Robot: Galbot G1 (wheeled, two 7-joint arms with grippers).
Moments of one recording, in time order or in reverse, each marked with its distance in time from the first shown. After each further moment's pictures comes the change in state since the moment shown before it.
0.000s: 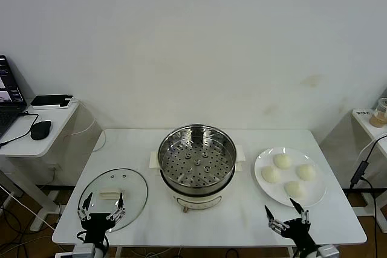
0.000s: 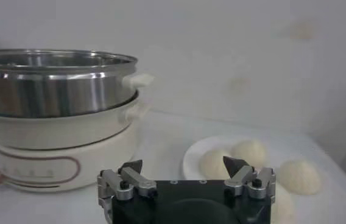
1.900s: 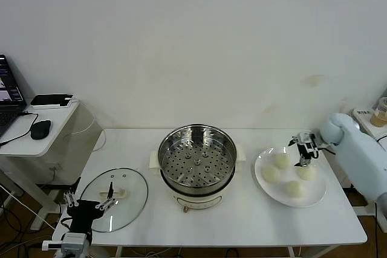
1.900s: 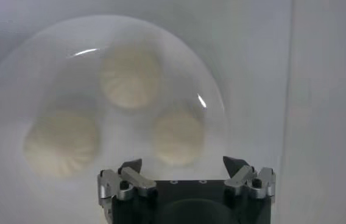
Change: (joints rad) left arm -0.017 -0.031 -0.117 -0.118 0.200 0.114 0.157; right arm 1.593 -0.349 -1.032 -1.173 -0.728 0.173 -0.963
